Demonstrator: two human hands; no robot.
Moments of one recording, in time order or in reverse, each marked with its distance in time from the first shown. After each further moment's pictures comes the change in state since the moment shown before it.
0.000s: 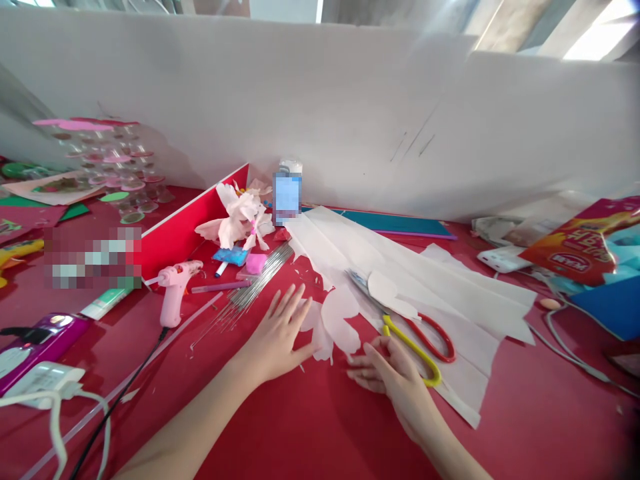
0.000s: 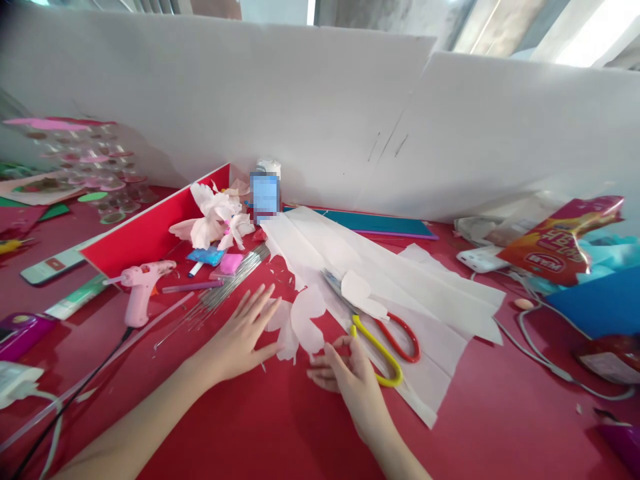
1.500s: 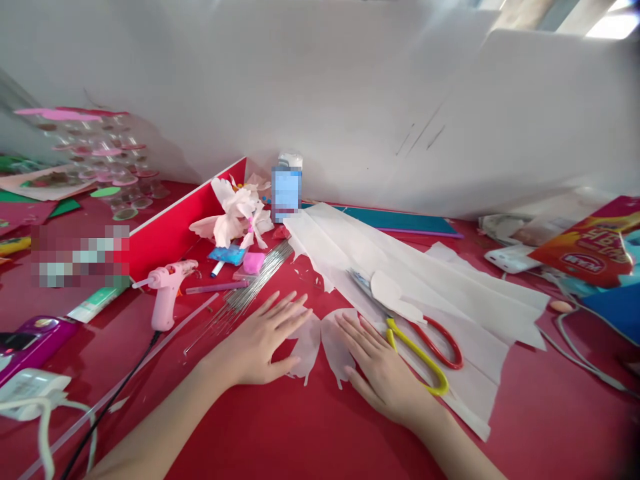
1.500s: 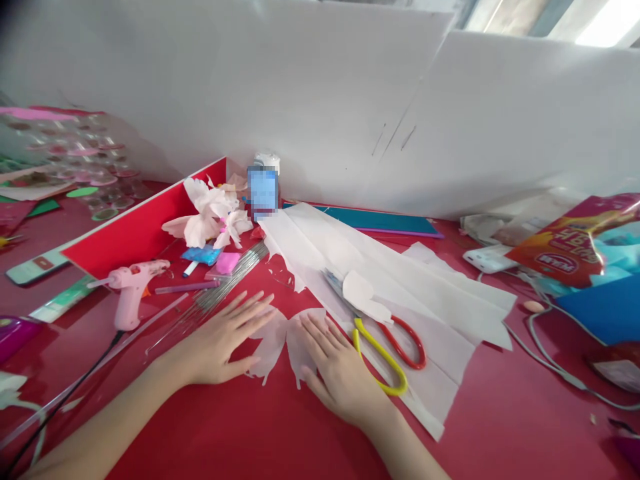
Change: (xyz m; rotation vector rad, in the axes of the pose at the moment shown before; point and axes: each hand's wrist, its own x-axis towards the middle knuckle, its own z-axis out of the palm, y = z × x) left_hand -0.010 -0.021 -0.024 0.089 -0.097 0.233; right_hand 0.035 -0.004 -0.012 -1.324 -0.403 -0.945
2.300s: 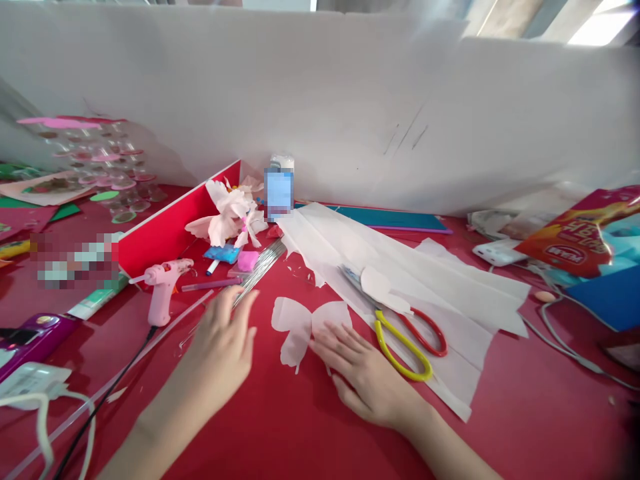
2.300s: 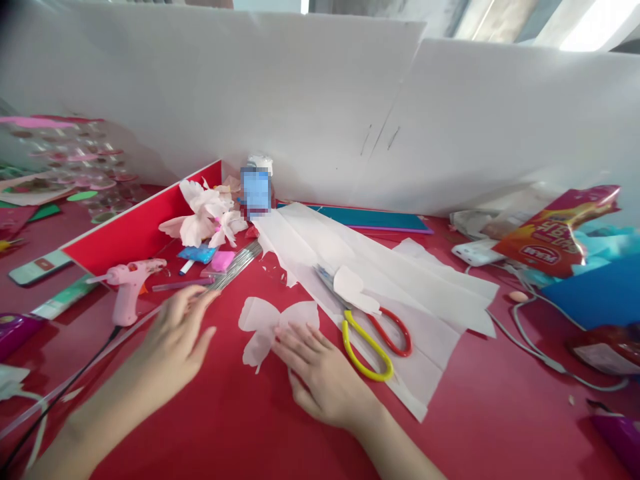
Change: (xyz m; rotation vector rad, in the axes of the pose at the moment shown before) left_hand -0.031 0.038 -0.016 0.279 0.328 -0.505; right_hand -0.006 -0.014 -0.009 0.110 -0.136 -0.073
